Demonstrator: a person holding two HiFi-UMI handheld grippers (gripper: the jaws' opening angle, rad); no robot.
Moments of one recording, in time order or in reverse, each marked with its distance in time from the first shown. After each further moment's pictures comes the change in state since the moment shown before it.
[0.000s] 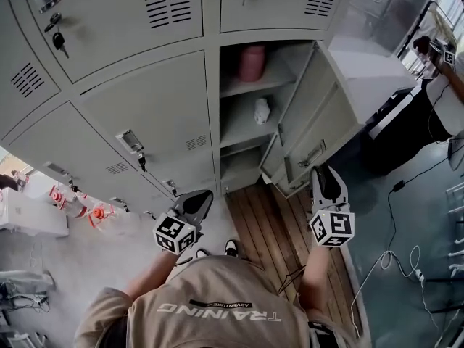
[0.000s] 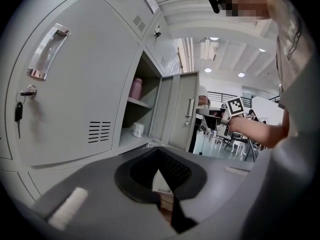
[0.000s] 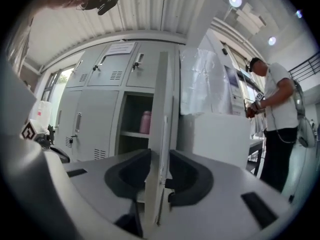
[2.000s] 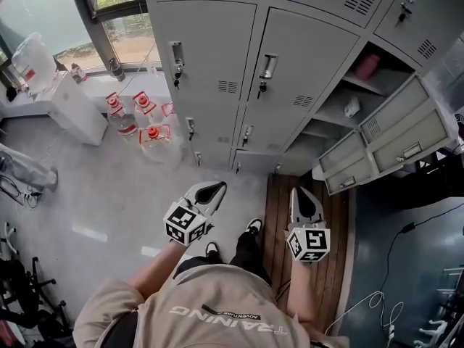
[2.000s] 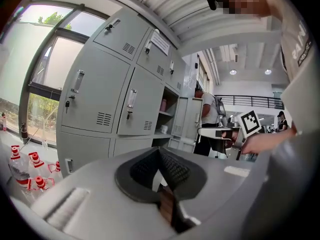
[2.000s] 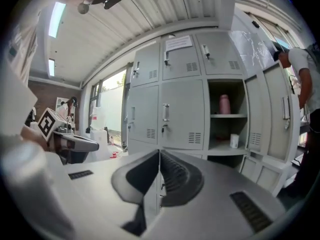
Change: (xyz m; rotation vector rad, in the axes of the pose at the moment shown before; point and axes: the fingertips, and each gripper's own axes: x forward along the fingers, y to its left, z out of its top) left arm -0.292 -0.048 -0.071 -0.078 -0.104 0.363; right arm -0.136 0.328 -0.054 0.005 0.090 0.505
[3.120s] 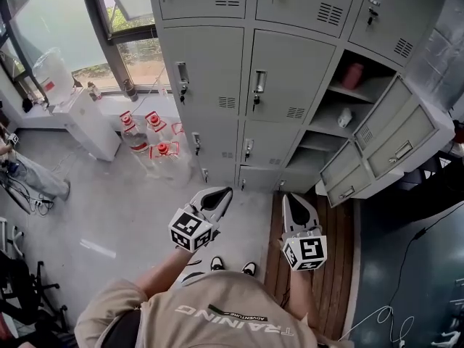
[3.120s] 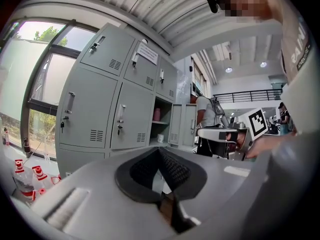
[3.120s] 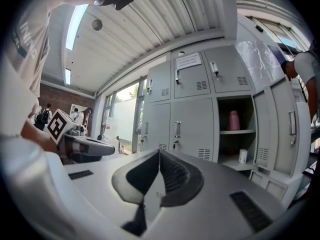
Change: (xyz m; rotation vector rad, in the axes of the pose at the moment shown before) left arm -0.010 -0.064 0.047 0.081 -0.071 0.033; right arm -0.052 0.025 0.048 -0.041 -0.137 0.125
